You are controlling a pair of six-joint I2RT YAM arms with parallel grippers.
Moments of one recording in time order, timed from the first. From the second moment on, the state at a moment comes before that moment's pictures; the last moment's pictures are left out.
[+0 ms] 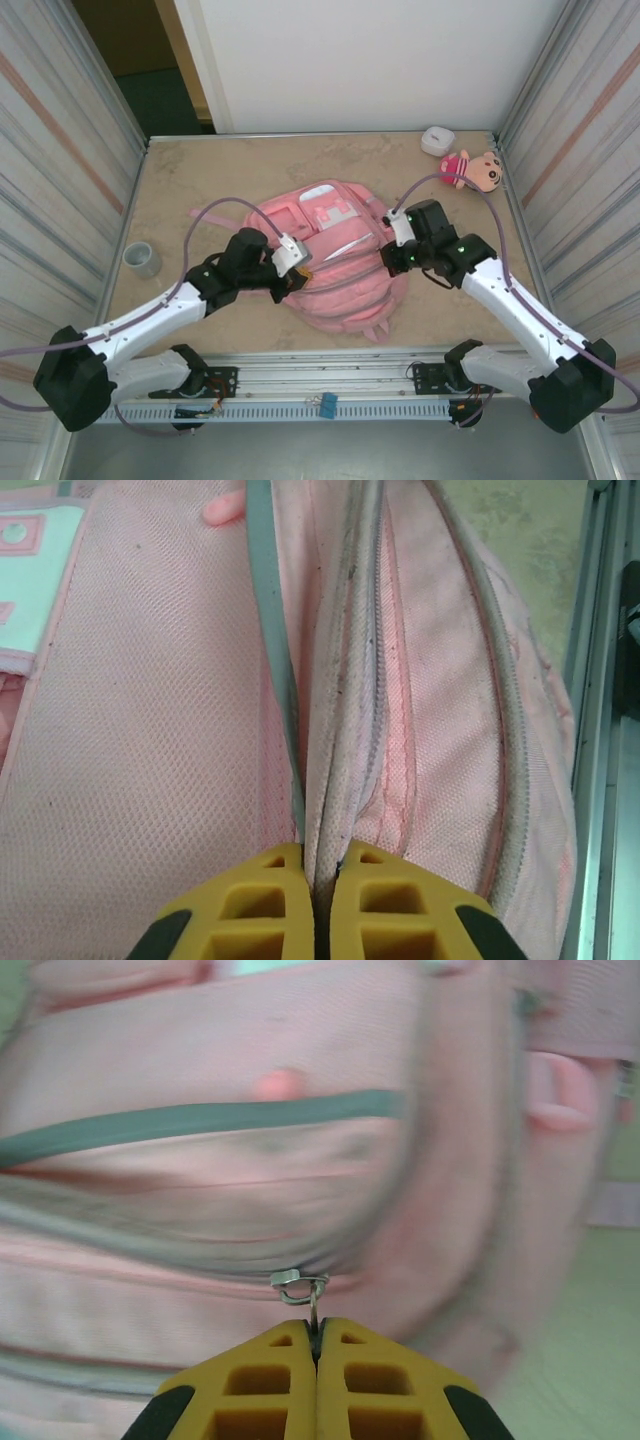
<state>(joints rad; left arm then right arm) -0.72 1.08 0.66 -0.22 0.37 0.18 0.48 1.09 0.93 -0.76 -0.17 0.12</state>
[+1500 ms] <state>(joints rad) -0.92 1.37 0.85 -0.14 0.22 0.49 0.46 1.25 0.83 -0.46 -0.36 0.27</state>
